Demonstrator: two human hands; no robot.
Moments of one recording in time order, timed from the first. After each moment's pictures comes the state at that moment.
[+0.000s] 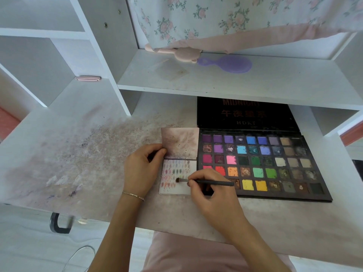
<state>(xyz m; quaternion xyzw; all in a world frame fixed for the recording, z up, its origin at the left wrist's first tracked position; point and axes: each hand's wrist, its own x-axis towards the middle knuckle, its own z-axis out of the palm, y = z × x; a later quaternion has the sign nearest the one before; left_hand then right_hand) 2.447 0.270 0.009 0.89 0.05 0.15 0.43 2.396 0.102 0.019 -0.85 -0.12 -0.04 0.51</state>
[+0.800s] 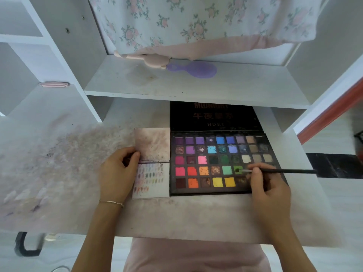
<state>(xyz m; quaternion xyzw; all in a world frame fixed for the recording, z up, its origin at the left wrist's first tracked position) 2.449 0.260 0.007 0.90 0.11 0.15 0.38 2.381 -0.008 0.022 -0.82 0.08 -0.22 0.52</state>
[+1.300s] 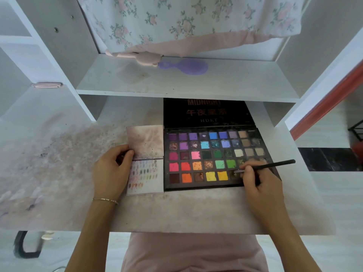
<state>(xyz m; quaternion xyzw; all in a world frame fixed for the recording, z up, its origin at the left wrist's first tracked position) 2.447 0.259 0.006 0.91 0.08 0.16 0.37 2.378 -0.022 0.018 -0.88 0.05 -0.19 0.44</state>
